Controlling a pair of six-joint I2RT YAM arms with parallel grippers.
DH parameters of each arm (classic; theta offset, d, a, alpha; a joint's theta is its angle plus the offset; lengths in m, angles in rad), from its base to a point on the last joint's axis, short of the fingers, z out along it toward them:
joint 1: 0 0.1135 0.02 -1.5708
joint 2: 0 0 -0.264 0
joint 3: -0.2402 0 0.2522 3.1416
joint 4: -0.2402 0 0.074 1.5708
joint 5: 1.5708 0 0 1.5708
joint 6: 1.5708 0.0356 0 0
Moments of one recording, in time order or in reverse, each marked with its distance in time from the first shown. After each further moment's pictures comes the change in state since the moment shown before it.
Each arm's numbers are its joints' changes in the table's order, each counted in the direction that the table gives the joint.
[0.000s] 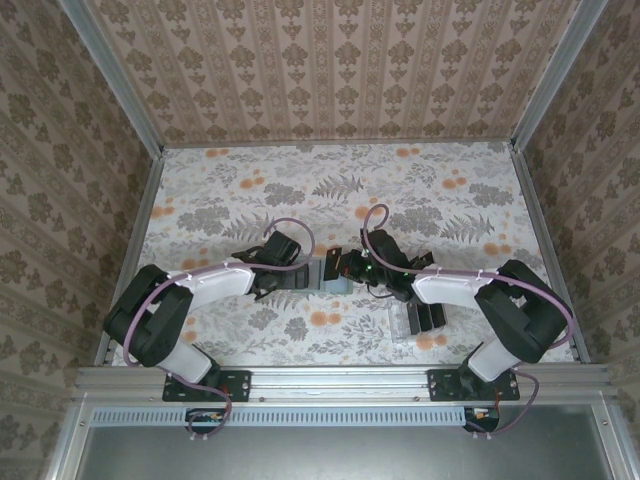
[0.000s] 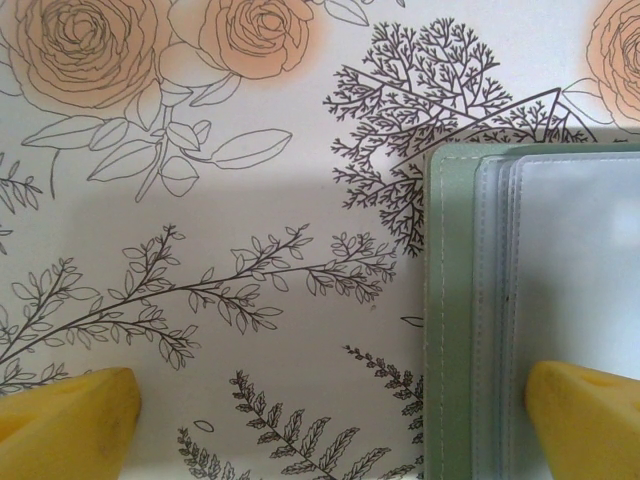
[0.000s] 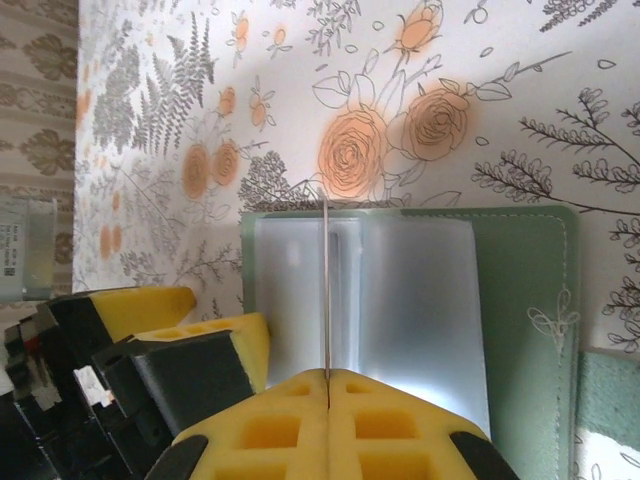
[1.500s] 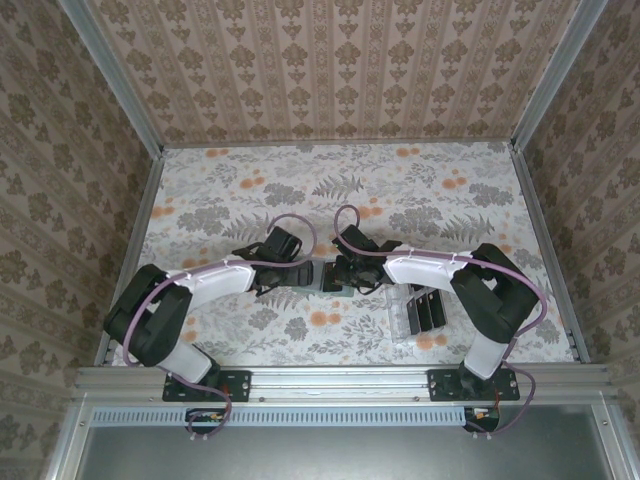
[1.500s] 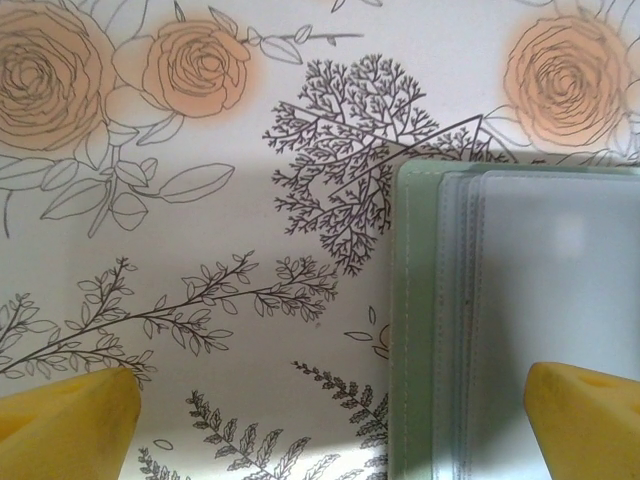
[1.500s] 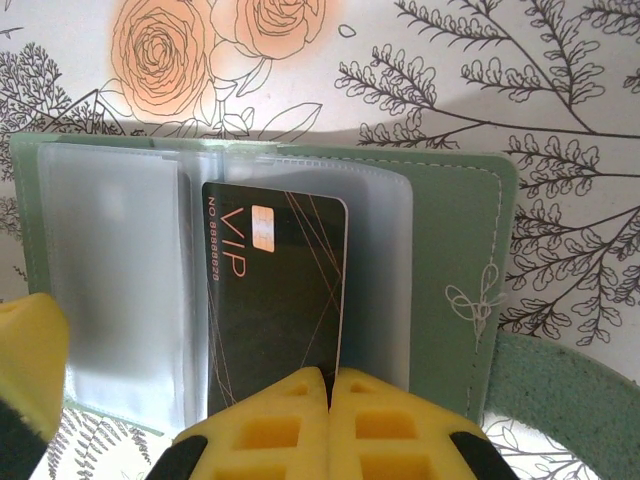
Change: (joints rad) left arm -0.001 0.008 -0.034 0.000 0.045 0.027; right arm 0.070 0.178 -0.325 -0.595 0.137 -0.098
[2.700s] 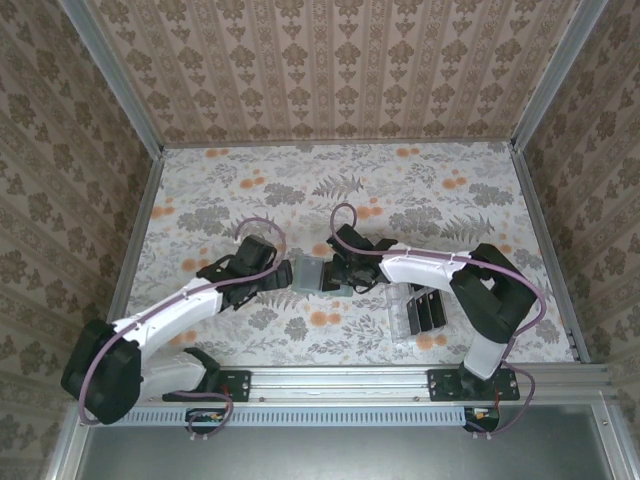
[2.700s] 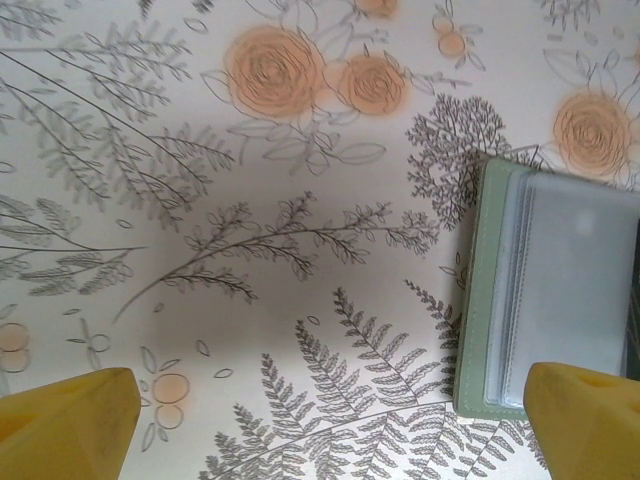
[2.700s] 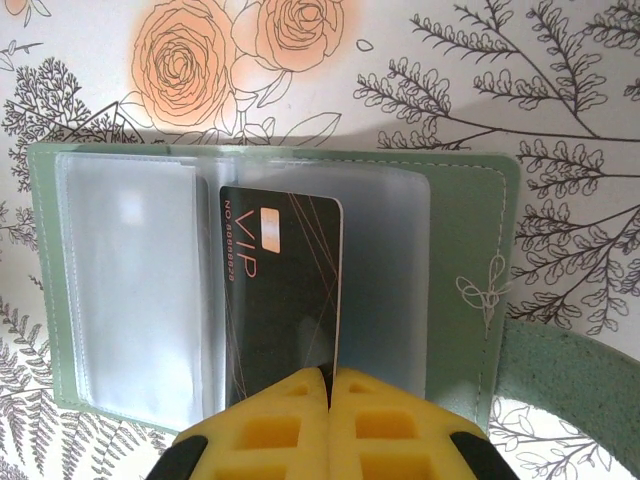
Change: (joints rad) left arm 0.038 -0.337 0.123 -0.126 -0.070 -0.105; right arm 0.021 0.010 -0.050 -0.055 0.040 0.024
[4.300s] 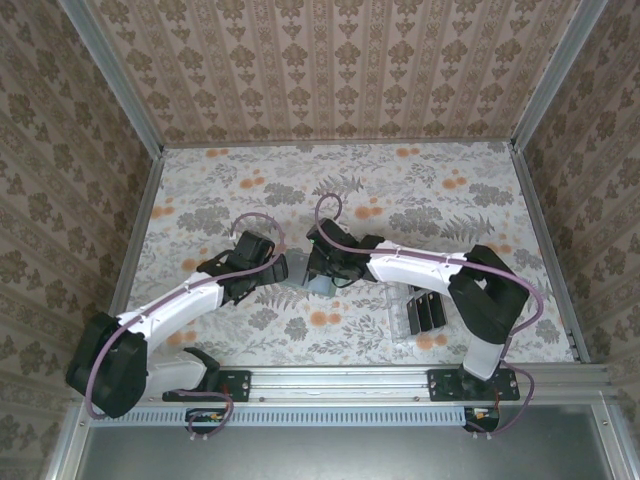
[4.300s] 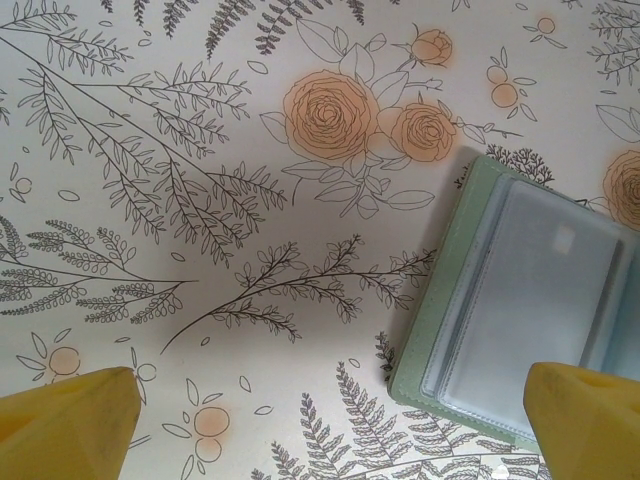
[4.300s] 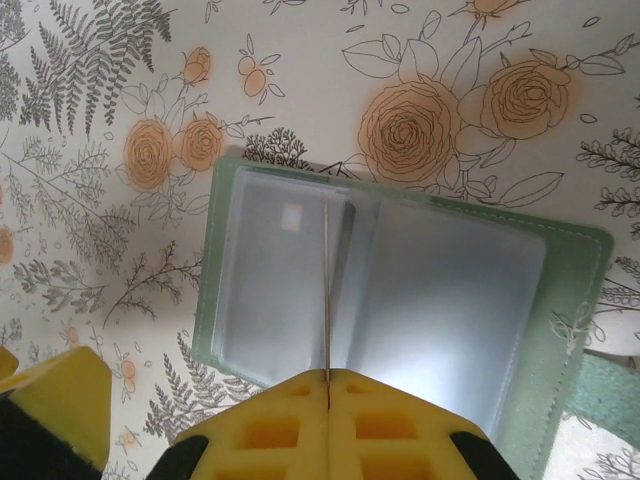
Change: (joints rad) left arm 0.051 0.016 -0.019 0.003 -0.046 -0.007; right arm 0.090 0.033 -0.145 0.045 0.073 0.122
